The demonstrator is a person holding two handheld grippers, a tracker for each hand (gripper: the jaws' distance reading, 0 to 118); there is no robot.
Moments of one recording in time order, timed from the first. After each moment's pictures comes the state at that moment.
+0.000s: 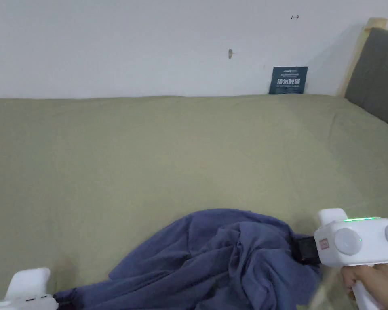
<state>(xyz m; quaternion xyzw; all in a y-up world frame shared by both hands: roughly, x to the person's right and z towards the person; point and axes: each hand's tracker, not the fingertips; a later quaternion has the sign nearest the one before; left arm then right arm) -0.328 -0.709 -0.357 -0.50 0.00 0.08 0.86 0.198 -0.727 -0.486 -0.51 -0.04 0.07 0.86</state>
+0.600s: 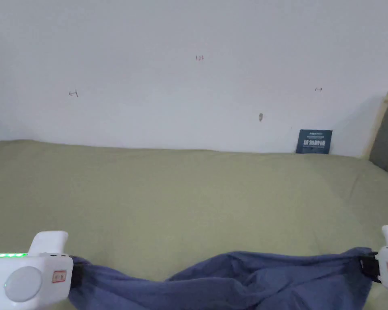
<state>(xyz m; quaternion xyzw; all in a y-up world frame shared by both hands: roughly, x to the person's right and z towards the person) -0.372 -0.562 -0.303 -0.38 0.06 0.05 0.92 0.219 -0.559 -0.368 -0.35 0.01 0.00 0.94</state>
